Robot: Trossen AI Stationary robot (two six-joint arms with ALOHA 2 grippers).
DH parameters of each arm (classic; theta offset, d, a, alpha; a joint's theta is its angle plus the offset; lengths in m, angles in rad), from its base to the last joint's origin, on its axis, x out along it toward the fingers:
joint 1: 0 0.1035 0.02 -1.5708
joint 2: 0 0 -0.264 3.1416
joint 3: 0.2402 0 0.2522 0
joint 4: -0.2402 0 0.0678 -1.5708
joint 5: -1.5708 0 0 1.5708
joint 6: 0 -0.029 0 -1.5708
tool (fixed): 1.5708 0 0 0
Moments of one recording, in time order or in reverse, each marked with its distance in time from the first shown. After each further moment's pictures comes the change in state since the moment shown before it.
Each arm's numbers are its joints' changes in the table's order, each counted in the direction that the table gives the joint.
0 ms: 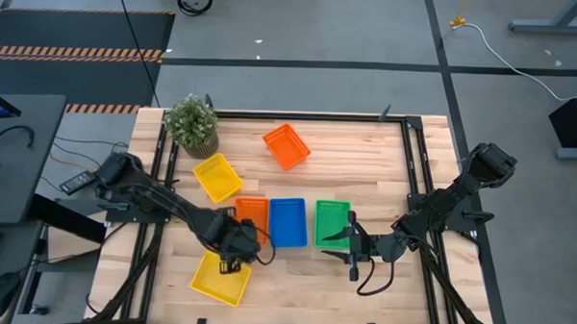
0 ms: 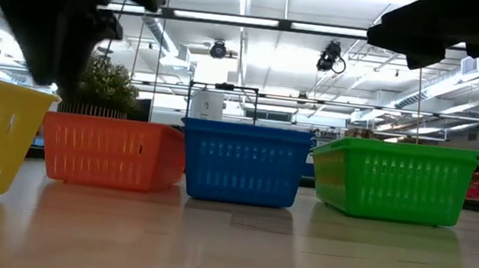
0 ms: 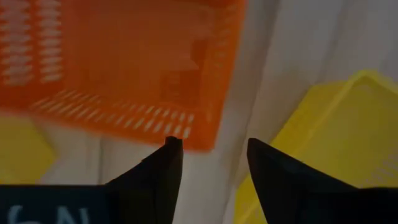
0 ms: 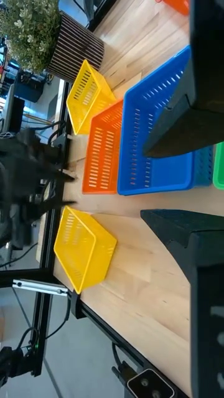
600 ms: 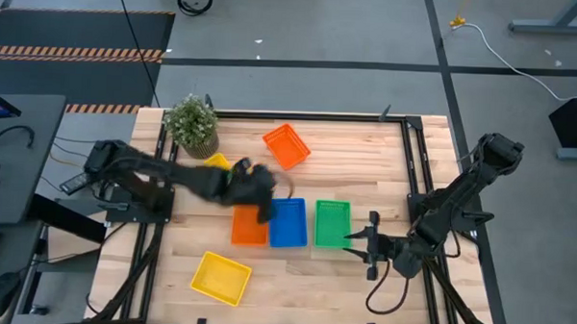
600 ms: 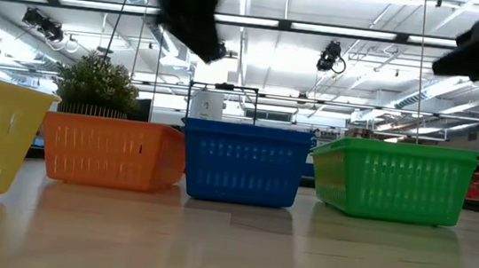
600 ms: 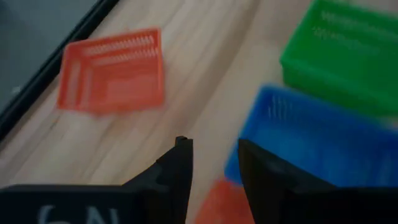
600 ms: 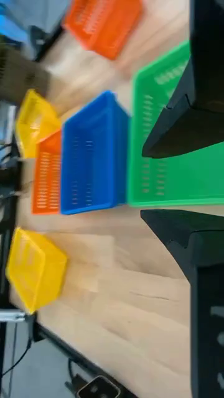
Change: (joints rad) left arm 0.307 -0.128 0.000 0.373 0.422 -0.140; right arm 0.179 -0.182 0.000 -0.550 -0.210 -0.367
